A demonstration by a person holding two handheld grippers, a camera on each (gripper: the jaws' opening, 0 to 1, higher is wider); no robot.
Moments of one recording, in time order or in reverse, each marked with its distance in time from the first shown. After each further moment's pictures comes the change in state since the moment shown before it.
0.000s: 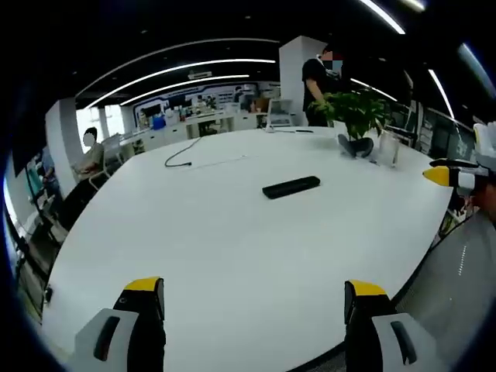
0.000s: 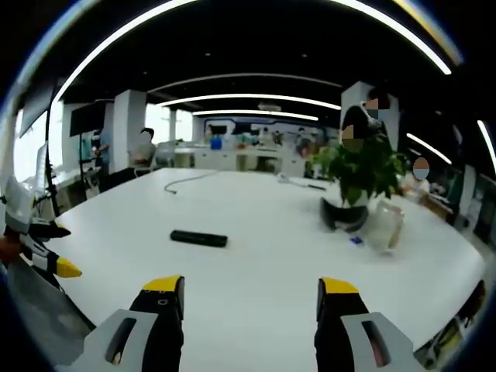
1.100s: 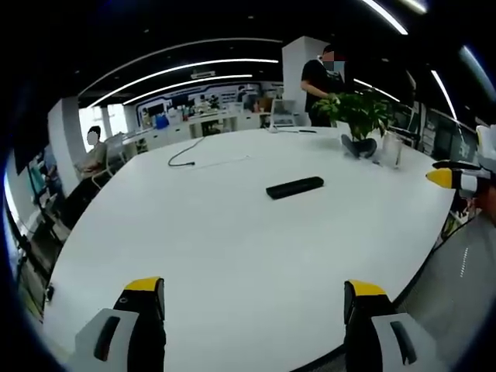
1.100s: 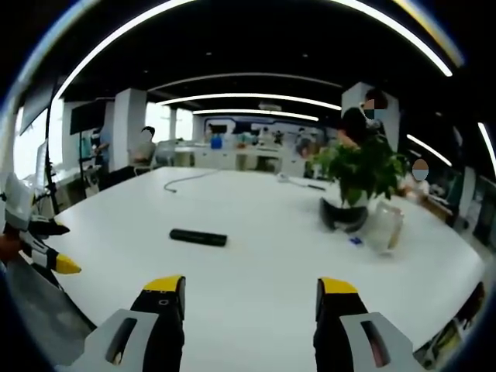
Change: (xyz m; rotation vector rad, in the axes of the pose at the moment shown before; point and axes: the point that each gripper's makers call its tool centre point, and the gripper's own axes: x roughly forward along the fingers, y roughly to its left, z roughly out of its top) left arm 0.000 0.003 0.001 -0.003 -0.005 0.021; right arm 0.000 -0.001 -0.001 -0.010 0.003 -0.002
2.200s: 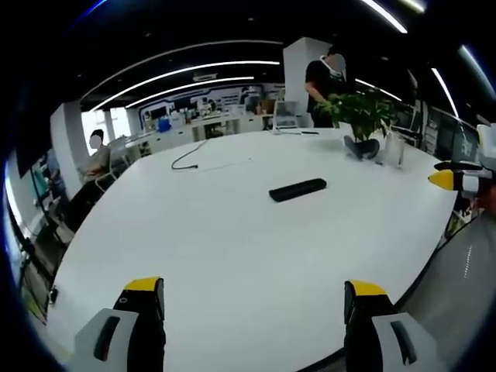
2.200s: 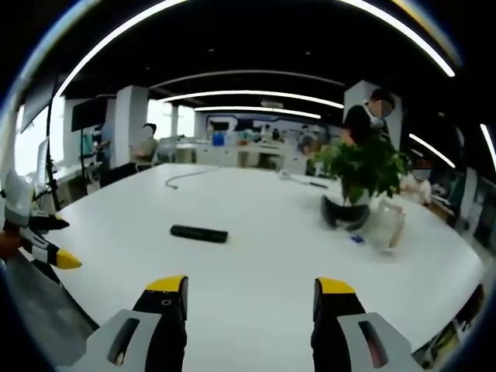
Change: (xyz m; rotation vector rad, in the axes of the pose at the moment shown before) left arm -0.002 0.000 0.003 0.014 -0.005 0.019; right arm 0.001 0.001 -0.004 -0.007 0.023 0.010
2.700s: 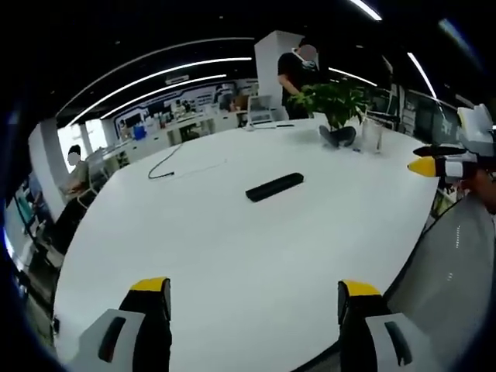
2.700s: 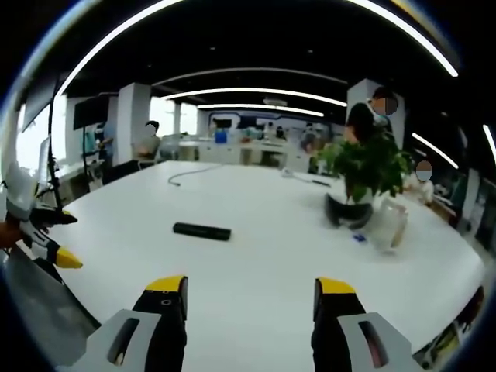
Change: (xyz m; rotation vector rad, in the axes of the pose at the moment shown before) left arm 0.005 -0.019 0.012 0.123 0.037 -0.119; right arm 0.001 0.004 -0.001 -0.008 0.008 0.016
